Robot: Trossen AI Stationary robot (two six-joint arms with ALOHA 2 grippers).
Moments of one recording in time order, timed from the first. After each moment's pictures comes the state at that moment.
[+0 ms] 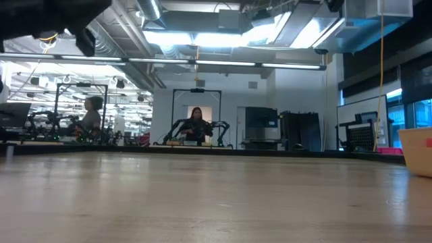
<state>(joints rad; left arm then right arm) -0.10 0.16 0.09 0.42 -0.14 -0.33 0.06 0.74 0.78 -0.05 -0.05 0.43</state>
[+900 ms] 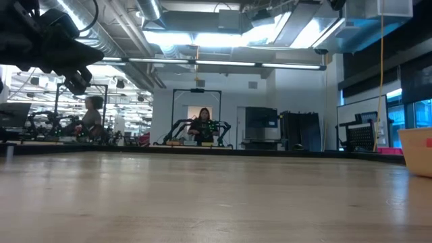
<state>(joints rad) -0.07 0.00 0.01 0.02 -0.03 -0.44 0.06 0.72 0.78 -0.04 -0.08 0.49</state>
